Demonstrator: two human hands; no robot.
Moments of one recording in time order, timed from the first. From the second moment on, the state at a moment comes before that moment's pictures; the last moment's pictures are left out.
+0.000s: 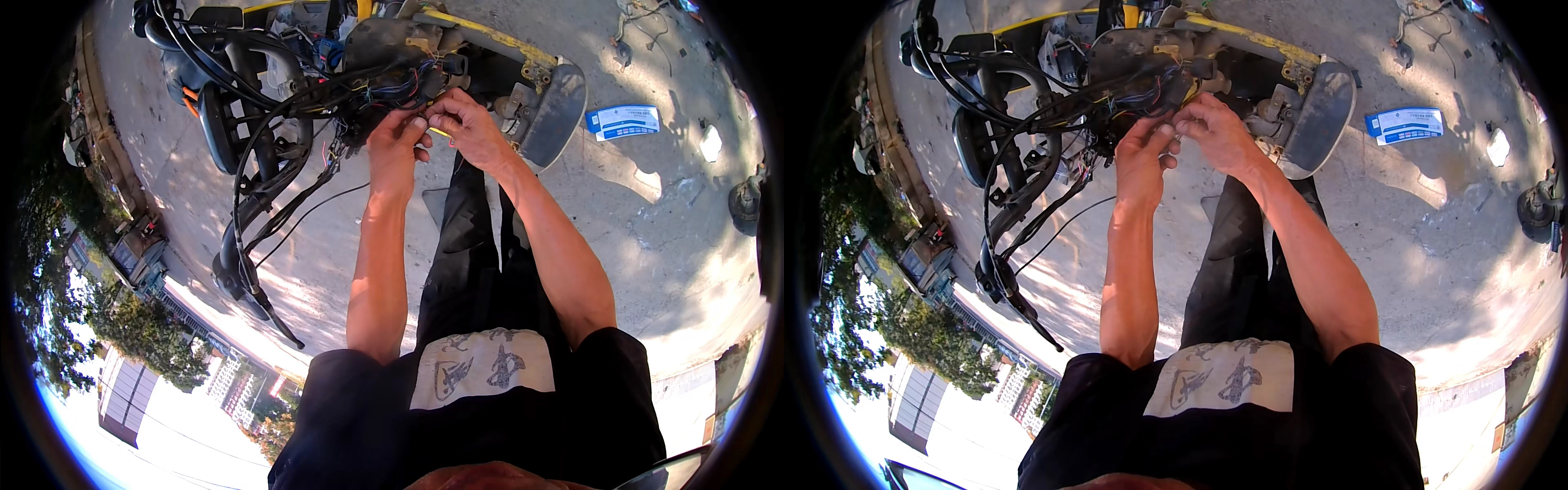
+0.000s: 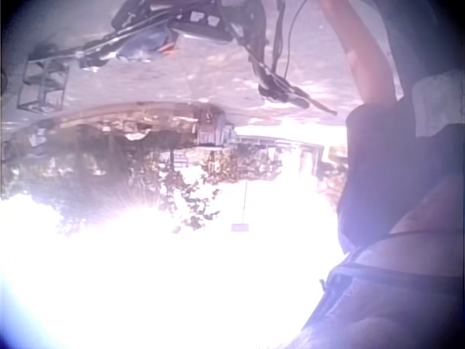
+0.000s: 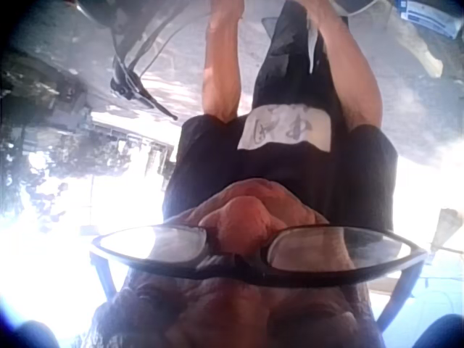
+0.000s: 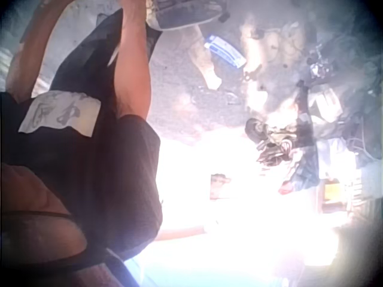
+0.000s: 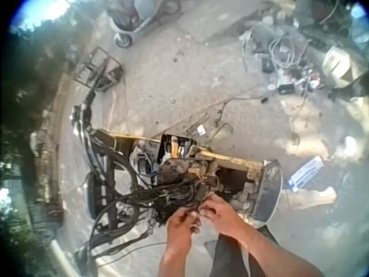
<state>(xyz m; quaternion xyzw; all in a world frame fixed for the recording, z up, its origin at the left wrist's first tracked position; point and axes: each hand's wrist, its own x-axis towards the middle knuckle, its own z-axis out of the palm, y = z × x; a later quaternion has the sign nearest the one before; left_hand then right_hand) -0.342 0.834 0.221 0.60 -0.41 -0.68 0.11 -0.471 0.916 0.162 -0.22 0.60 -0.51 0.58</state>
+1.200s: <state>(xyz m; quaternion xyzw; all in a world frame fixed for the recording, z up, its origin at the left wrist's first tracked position) -0.350 0.846 0.228 0.66 -0.49 -0.56 0.13 -0.459 0.919 0.155 -0.21 0.63 -0.56 0.49</state>
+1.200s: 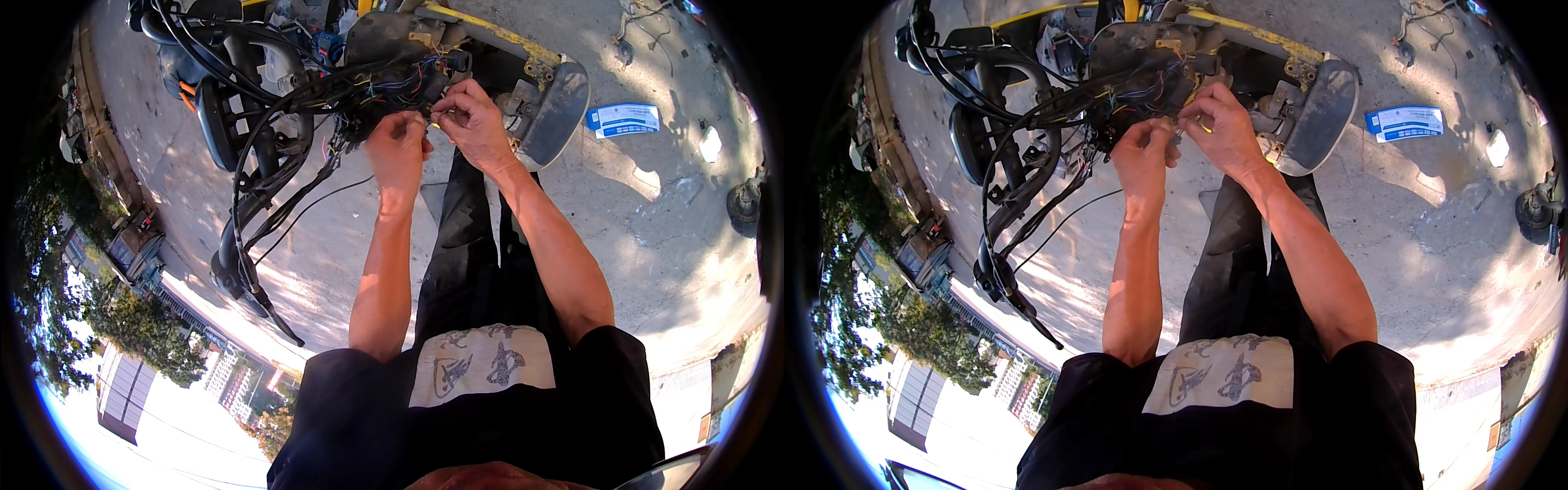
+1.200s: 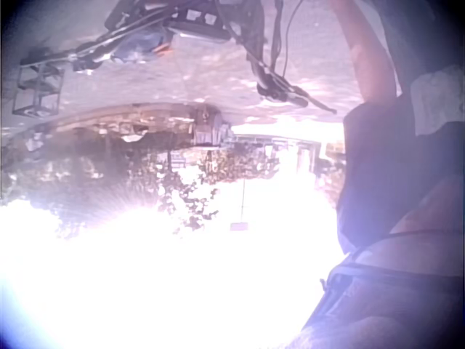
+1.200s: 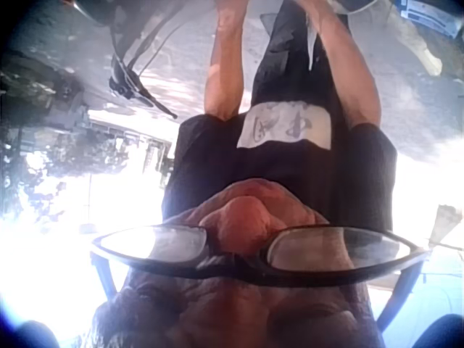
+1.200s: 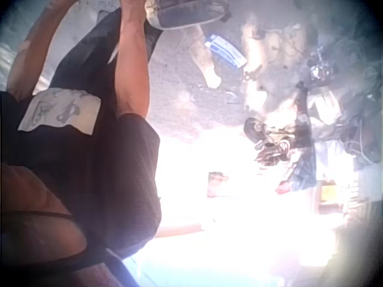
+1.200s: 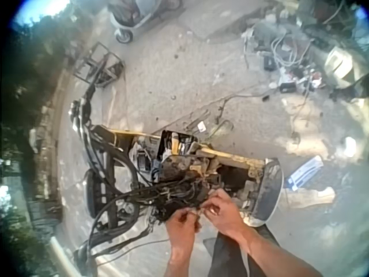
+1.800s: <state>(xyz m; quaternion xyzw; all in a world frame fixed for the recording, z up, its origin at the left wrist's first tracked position) -0.358 0.832 0.228 0.66 -0.47 -0.58 0.08 -0.459 0.922 0.161 -0.34 0.68 -0.55 0.35</state>
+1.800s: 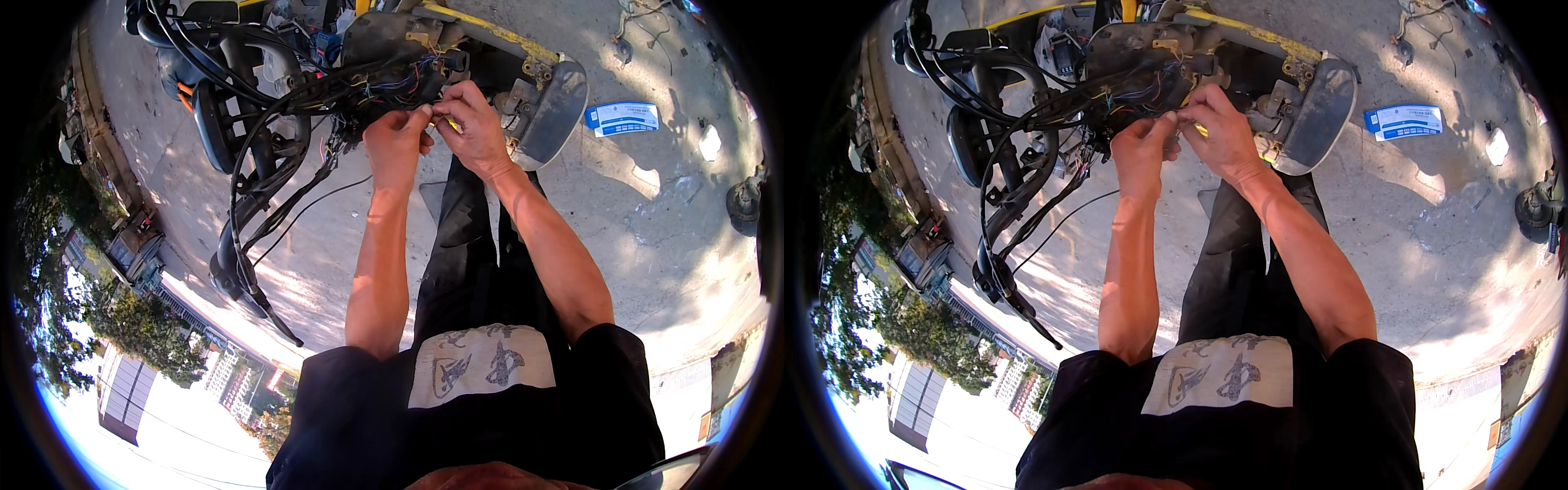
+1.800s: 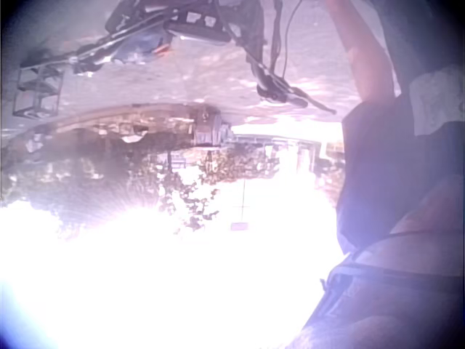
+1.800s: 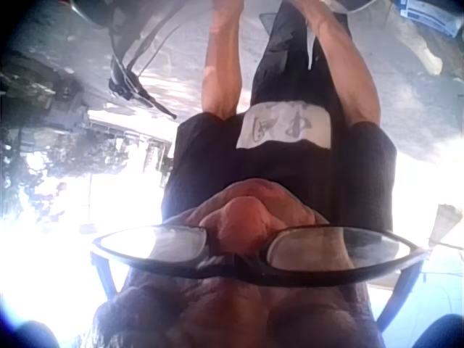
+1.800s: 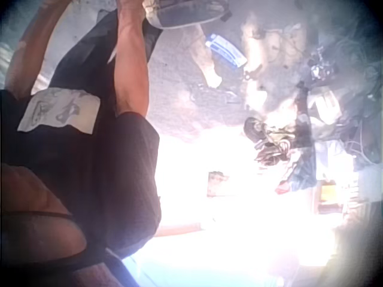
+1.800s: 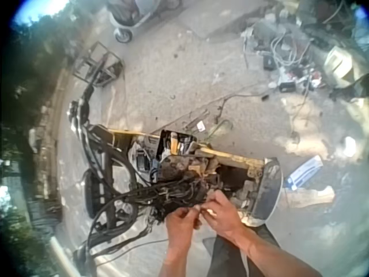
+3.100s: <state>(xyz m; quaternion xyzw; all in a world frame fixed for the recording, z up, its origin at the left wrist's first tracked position) -0.366 0.815 0.230 0.67 -0.52 -0.52 -0.01 -0.451 0.925 0.155 -0.27 0.68 -0.53 0.43</state>
